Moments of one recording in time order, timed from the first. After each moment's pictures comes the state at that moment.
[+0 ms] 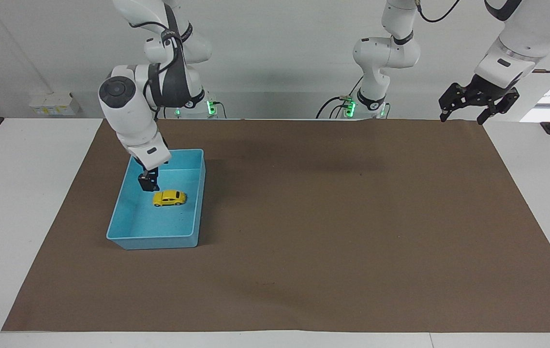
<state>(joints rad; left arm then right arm) -0.16 -0.02 0.13 -1.50 -0.02 1.44 0.11 0.14 0.07 -0.07 -1.86 -0.06 1.84 -1.34</state>
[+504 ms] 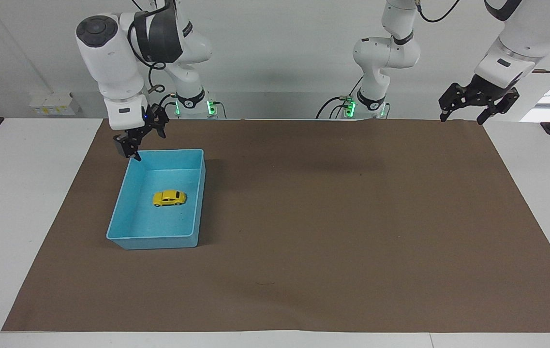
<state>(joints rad) -0.16 -0.02 0.13 -1.50 -0.02 1.44 0.11 0.14 -0.08 -0.07 -1.82 -0.06 1.70 -0.82</state>
